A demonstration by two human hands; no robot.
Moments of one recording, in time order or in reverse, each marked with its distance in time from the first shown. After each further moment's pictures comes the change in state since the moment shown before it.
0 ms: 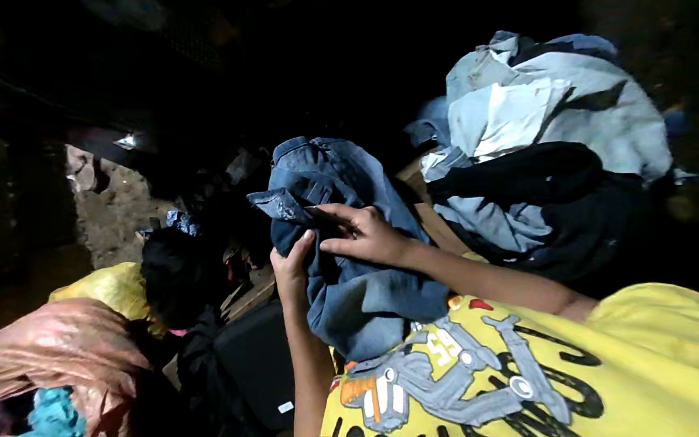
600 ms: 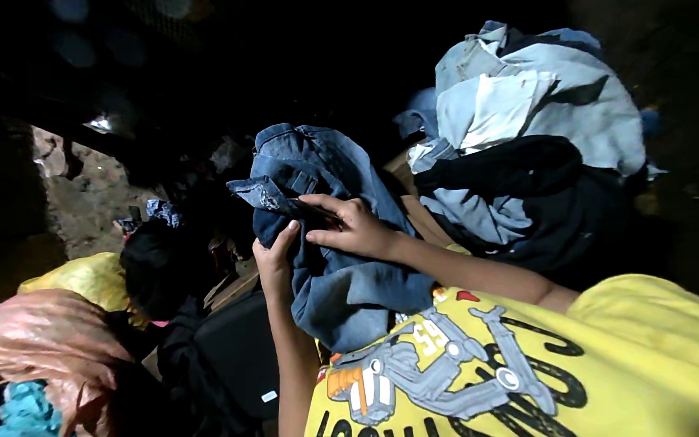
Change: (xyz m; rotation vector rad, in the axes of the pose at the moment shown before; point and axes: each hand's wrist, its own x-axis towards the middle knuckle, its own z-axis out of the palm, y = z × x) left_hand -0.003 -0.002 -0.004 0.012 -0.028 0.037; right_hand -0.004 -0.001 0.003 -0.054 0.016 -0.082
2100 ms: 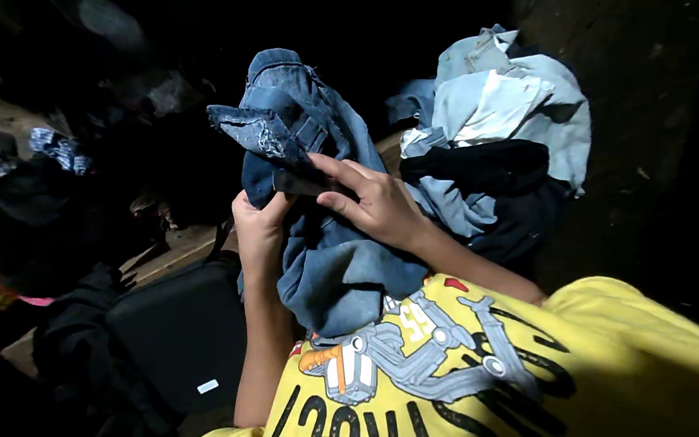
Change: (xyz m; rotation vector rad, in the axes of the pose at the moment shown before) left_hand -0.008 -0.002 0.001 -0.087 -0.052 0.011; right_hand -0.014 -0.029 -0.016 -0.581 -0.069 -0.027
